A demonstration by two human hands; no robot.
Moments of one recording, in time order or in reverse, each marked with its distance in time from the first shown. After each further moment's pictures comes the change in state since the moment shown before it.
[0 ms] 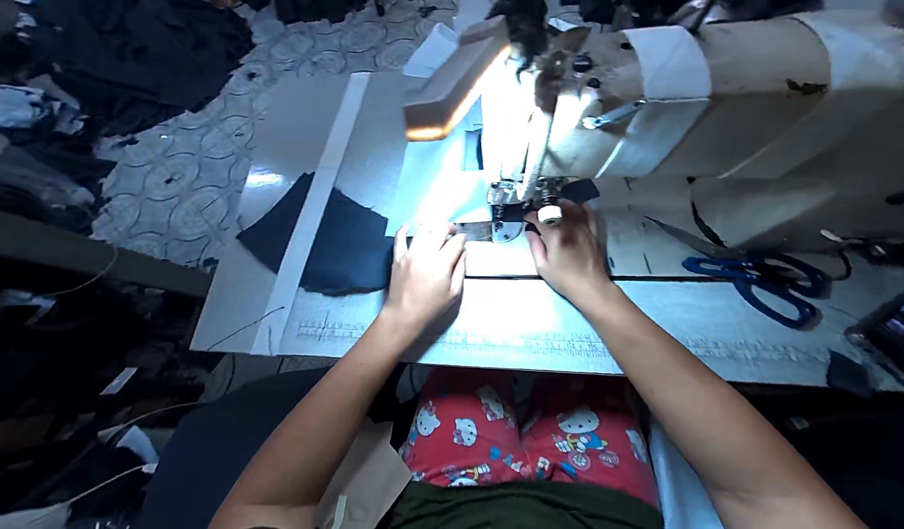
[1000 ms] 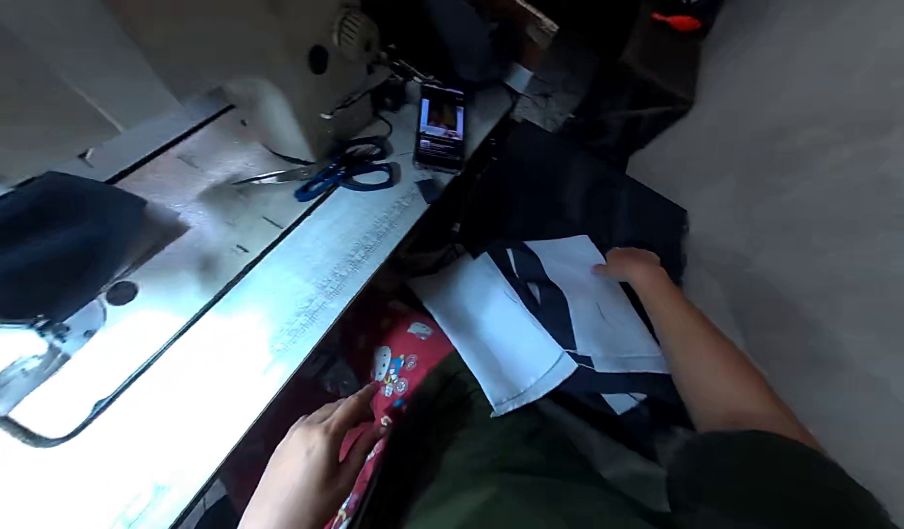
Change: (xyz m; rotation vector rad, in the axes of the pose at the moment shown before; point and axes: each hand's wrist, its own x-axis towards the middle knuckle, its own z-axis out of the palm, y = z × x) left_hand -0.087 0.134 0.015 -0.658 -0.868 0.544; right_hand -0.463 0.084 -0.260 -0.263 -0.663 1.870
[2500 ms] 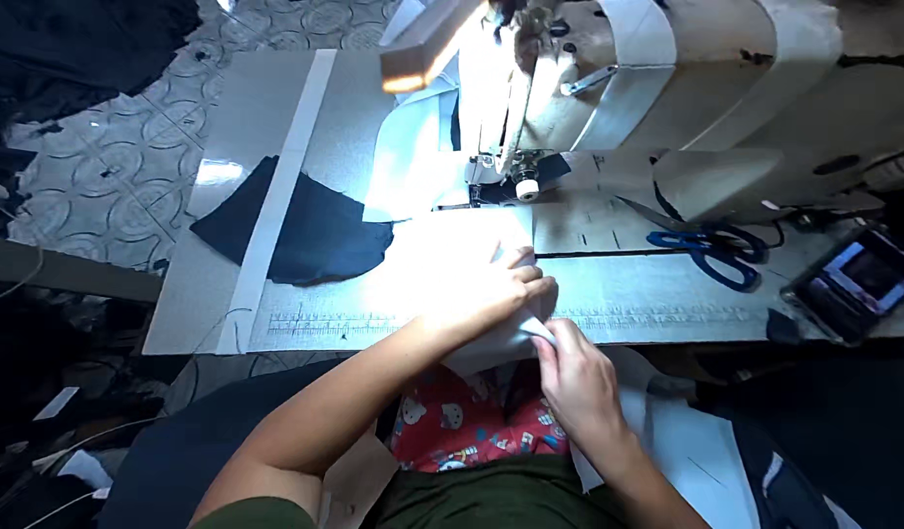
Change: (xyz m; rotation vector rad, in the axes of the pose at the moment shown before) left_hand 0.013 -0.069 -0.088 0.532 0.445 -0.028; right_hand -0.261 -0.321 0.076 0.378 0.547 -1.539
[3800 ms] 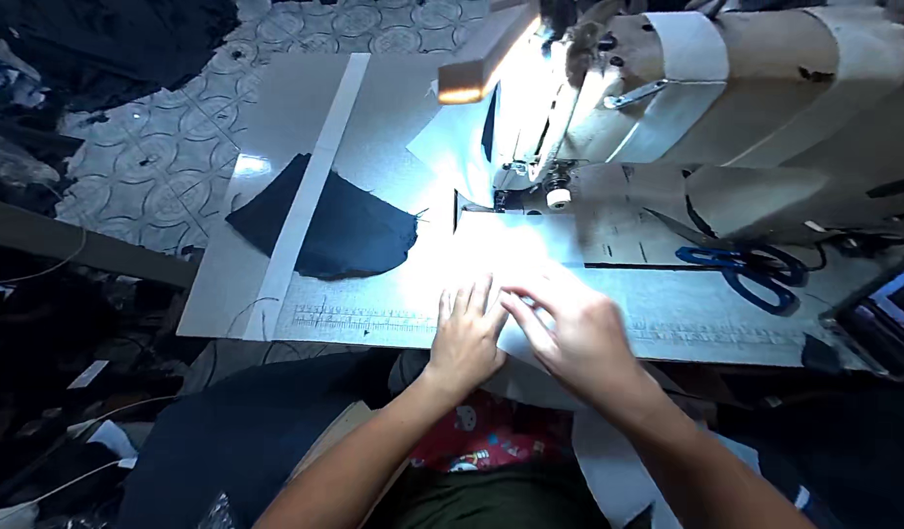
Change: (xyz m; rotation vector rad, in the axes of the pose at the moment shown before) left_hand -0.065 0.041 0.026 0.058 0.239 -0.568; right_hand 0.074 -0.044 -0.023 0.140 -0.055 -0.336
